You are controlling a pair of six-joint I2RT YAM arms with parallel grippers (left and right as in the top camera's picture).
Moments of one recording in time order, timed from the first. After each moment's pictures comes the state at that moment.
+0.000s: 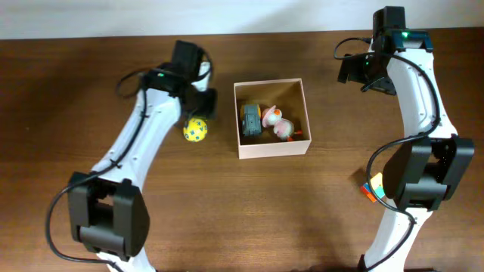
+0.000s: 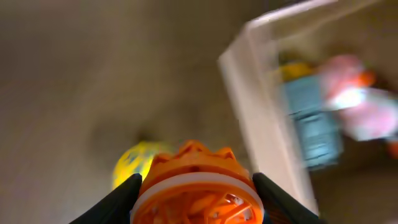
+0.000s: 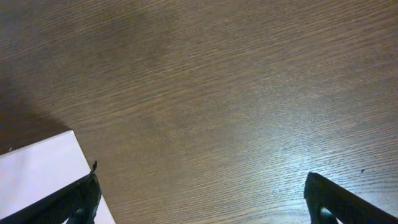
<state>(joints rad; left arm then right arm) -0.31 1.90 1.65 -0.89 0.05 -0.08 -0.07 2.15 2.04 -1.14 0.03 0.24</state>
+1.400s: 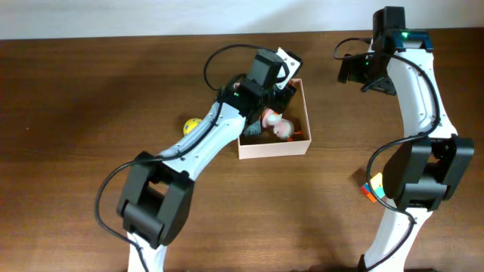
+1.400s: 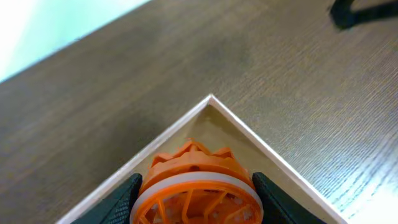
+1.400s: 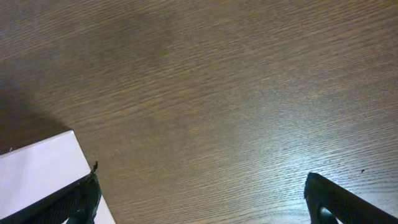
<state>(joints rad) -0.60 2.09 1.68 -0.28 0.07 0.07 -0.08 2.15 2.04 -1.14 0.03 0.24</state>
